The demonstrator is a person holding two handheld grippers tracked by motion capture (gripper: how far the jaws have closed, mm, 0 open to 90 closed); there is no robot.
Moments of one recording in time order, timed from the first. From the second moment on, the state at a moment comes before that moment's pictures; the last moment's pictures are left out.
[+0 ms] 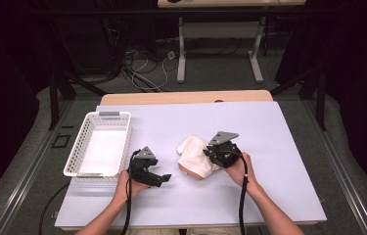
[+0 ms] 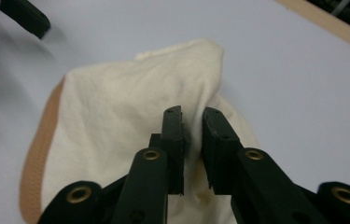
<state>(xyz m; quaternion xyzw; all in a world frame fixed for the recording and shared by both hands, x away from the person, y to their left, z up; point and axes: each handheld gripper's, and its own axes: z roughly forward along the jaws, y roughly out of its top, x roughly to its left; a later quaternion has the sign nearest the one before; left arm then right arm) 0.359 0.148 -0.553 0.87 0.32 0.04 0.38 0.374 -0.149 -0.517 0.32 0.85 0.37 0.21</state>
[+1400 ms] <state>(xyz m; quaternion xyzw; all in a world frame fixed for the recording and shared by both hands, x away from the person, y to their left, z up) 0.351 0.131 -0.556 0.86 0.32 0.06 0.39 0.349 -0.118 -0.509 0.25 0.87 0.36 0.22</state>
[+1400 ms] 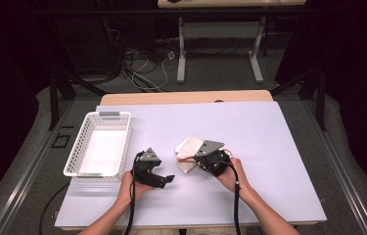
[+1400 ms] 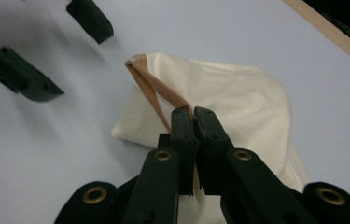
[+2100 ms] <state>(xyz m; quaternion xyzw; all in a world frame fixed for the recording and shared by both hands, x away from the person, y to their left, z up) 0.359 0.084 -0.559 0.86 0.31 0.09 0.39 0.357 -0.130 -0.500 0.27 0.85 0.38 0.24</state>
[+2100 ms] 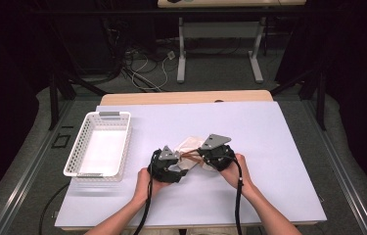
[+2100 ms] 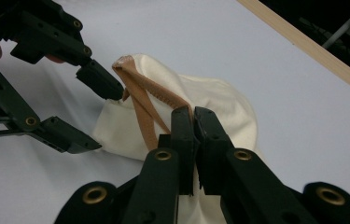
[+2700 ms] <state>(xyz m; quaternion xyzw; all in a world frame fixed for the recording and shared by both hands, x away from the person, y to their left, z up) 0.359 0.092 -0.559 0.87 0.29 0.09 0.39 0.371 -0.159 -0.499 0.32 0.83 0.39 0.26</state>
